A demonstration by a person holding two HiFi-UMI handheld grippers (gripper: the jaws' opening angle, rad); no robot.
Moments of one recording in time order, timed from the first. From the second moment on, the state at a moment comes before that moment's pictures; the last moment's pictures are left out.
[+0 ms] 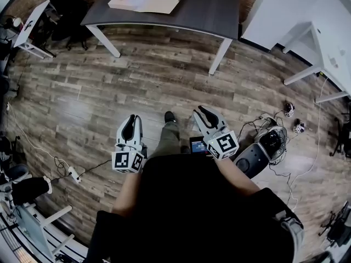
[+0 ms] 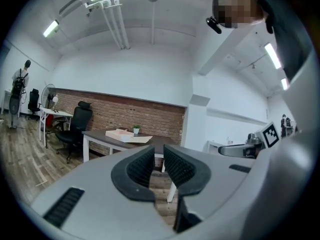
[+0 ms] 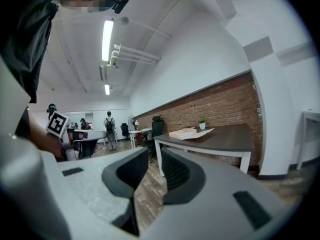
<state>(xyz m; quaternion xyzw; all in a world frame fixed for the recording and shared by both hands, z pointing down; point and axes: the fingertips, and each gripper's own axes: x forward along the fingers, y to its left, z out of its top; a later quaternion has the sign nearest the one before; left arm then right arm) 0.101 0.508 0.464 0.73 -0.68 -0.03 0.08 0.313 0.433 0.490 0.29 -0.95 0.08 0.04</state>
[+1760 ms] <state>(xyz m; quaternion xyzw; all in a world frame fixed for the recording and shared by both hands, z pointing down) -0.110 0.028 0.472 0.71 -0.70 -0.05 0.11 0.079 -0.058 0.454 0.20 -0.98 0.05 0.03</state>
